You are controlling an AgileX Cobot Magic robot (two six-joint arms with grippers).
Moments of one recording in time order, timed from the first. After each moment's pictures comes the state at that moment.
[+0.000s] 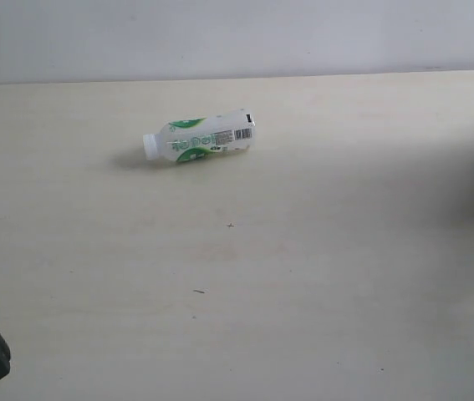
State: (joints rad) left arm -1.01 0.26 -0.05 0.34 -0.13 -0.56; right arm 0.57 0.00 -0.18 -0.18 0.47 0.11
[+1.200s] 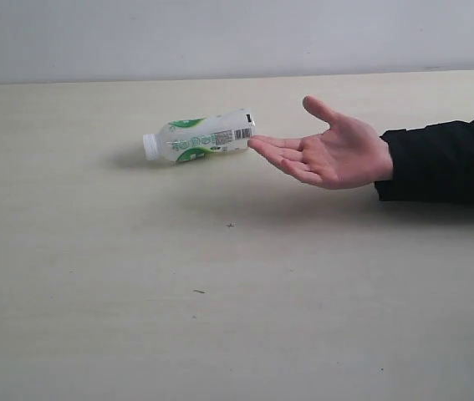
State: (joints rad) left arm -0.59 0.56 -0.44 0.15 -0.06 -0.31; right arm 0.57 0.00 -0.18 -0.18 0.47 0.11
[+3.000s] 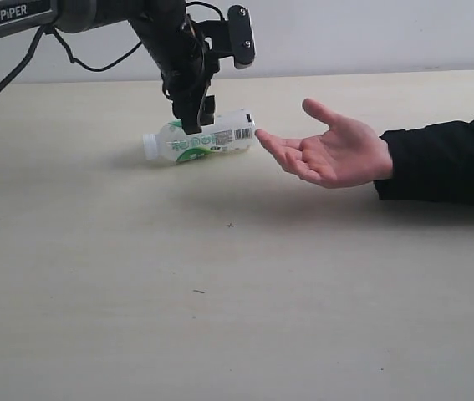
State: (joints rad) left arm -0.40 2.31 -2.01 0.03 0.87 1.01; right arm 0.57 0.00 -0.18 -0.18 0.47 0.11
